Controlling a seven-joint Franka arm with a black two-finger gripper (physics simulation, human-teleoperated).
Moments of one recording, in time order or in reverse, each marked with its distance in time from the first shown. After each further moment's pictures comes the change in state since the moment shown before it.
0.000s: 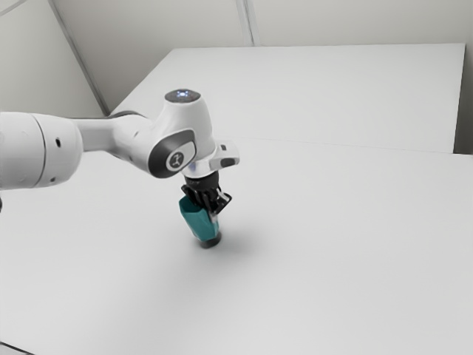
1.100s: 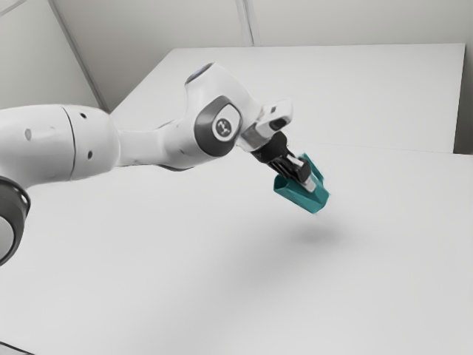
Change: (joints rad) arm -0.206 0.110 0.000 0.234 -0.591 0.175 0.477
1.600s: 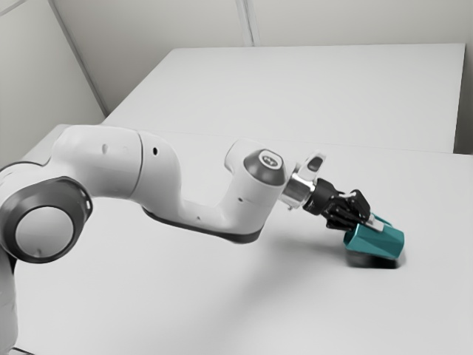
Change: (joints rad) arm -0.131 0.267 -0.021 0.061 -0.792 0.092 0.179
